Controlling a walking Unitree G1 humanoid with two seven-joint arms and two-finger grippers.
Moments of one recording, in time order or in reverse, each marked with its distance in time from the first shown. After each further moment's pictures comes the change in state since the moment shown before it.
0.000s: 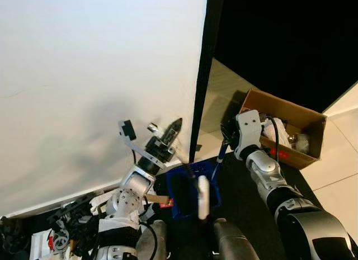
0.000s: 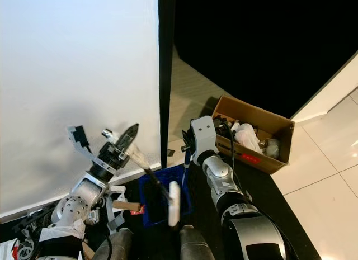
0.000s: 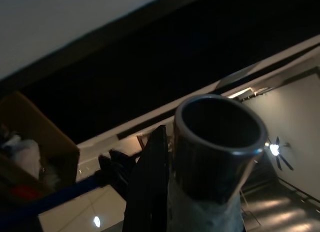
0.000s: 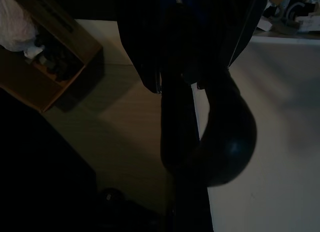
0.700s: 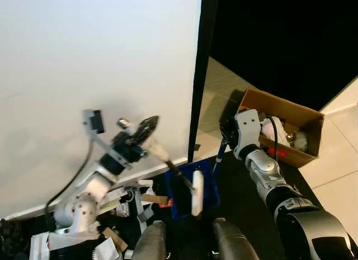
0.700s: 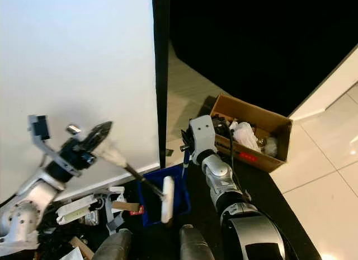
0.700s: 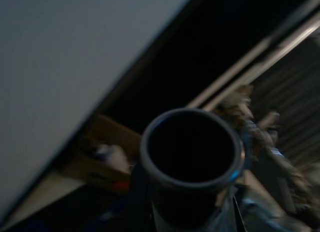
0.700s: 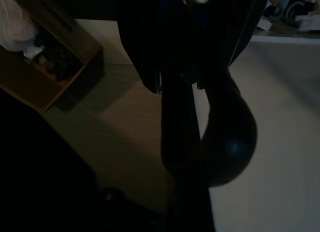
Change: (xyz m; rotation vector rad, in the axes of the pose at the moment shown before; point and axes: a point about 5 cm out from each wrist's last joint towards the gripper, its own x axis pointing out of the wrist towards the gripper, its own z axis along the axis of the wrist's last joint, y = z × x) left arm -0.043 -0.027 0.080 0.512 0.114 0.136; right arm 0.002 0.001 0.002 0.004 -0.003 0.002
